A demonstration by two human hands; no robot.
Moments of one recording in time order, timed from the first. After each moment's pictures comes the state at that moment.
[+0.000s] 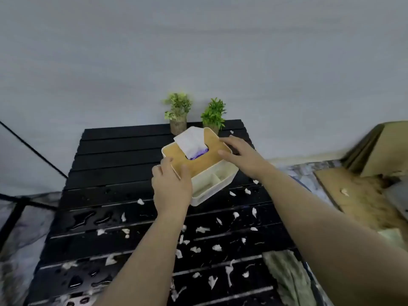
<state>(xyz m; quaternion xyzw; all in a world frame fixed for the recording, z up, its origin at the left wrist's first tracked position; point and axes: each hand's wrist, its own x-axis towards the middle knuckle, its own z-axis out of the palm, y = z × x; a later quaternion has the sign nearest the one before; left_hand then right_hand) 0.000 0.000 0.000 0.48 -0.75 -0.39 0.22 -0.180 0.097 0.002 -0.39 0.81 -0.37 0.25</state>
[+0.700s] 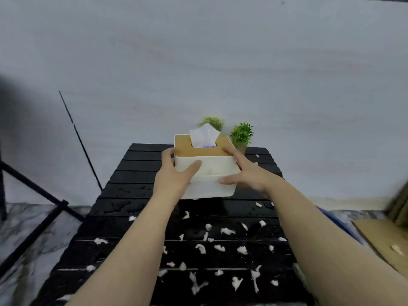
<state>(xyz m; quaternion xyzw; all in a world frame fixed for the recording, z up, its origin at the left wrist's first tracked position) 0.075 -0.030 -0.001 0.37 -0.70 -0.51 0.33 -0.096 0.089 0.008 -0.43 0.71 -0.44 0.35</state>
